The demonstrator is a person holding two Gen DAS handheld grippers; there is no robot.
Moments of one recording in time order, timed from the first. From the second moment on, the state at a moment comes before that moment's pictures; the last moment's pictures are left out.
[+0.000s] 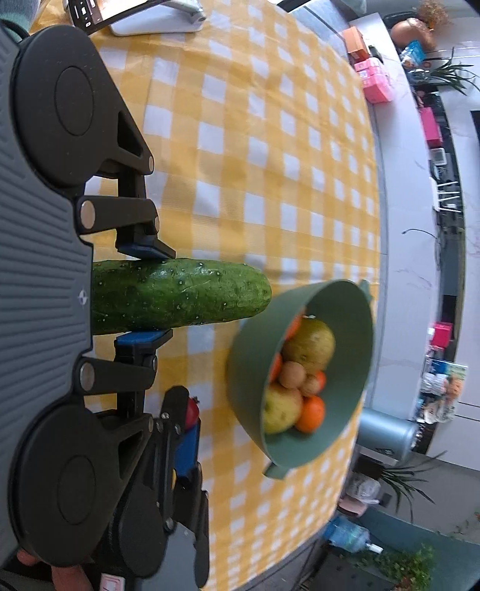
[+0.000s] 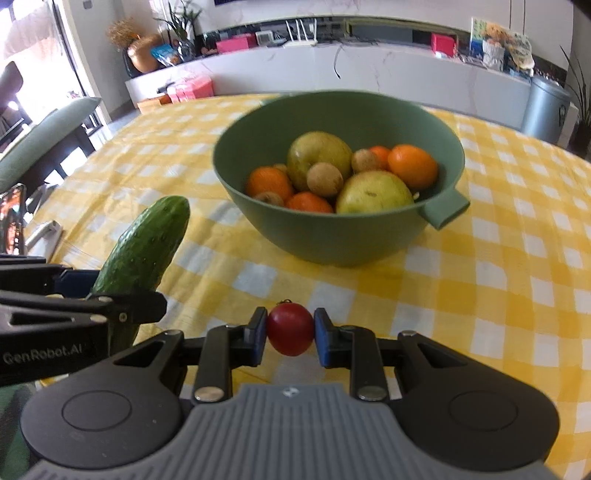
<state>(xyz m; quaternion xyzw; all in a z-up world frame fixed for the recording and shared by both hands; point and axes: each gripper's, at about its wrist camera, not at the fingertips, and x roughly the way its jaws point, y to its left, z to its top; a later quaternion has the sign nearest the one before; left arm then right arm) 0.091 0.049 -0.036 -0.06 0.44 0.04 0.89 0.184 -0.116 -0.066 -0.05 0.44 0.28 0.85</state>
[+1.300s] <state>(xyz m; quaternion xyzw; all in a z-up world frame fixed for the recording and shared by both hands) 0.213 0.008 0.001 0.07 0.38 -0.01 0.92 0.264 -0.126 -0.025 -0.03 0.33 0.26 0.91</state>
